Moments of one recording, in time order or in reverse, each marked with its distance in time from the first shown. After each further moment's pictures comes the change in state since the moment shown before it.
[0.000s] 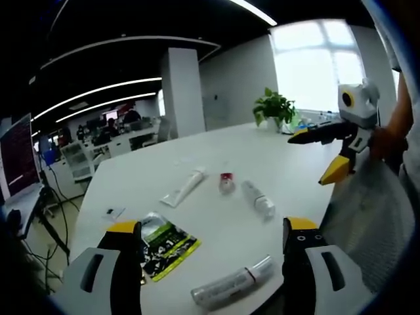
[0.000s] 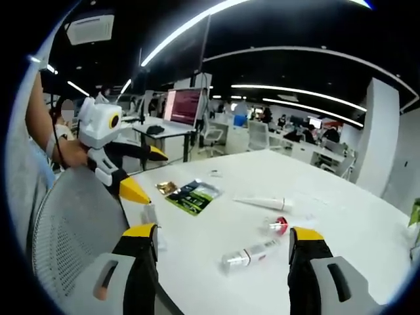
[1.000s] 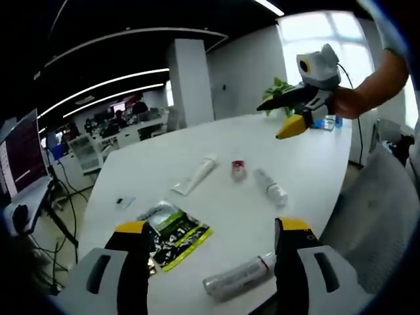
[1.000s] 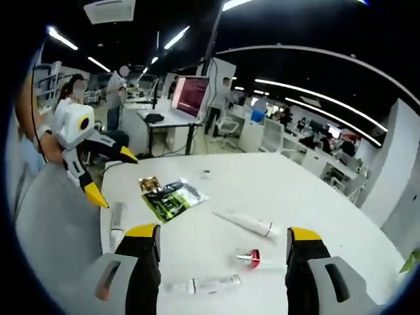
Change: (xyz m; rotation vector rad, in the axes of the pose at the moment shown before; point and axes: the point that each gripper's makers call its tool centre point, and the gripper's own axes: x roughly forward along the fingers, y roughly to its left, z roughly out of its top) left arm -0.001 0.016 -0.017 -0.001 0.079 0.062; right arm 0.077 -0.071 0.045 -0.185 0.094 0.117
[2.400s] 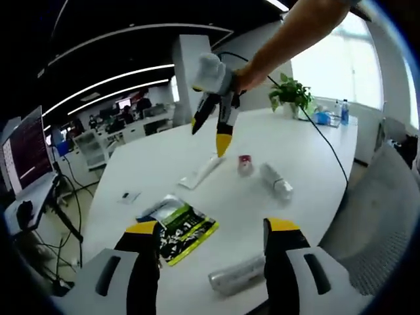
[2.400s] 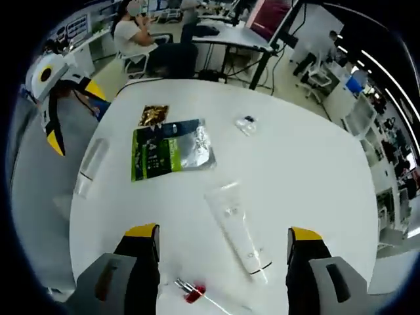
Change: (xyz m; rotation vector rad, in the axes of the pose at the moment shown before) left arm -0.001 0.007 -0.007 -0.013 0.029 0.041; right arm 0.157 -0.027 -0.016 -0.408 0.521 0.469
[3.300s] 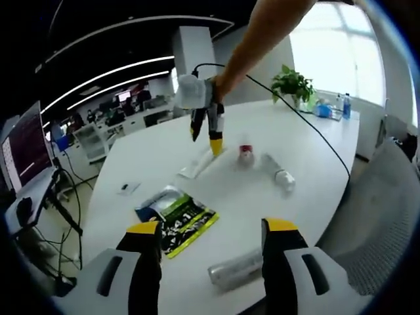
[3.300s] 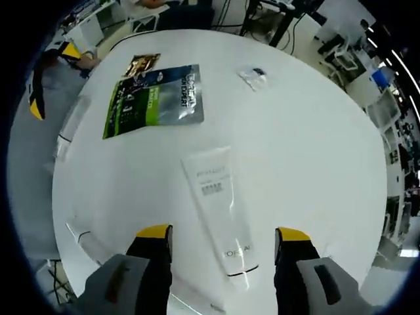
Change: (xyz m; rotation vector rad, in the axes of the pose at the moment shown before) left arm 0.003 -0.001 -0.012 0.003 0.059 0.004; right arm 0.046 -0.025 -0.038 -0.093 0.214 0.082
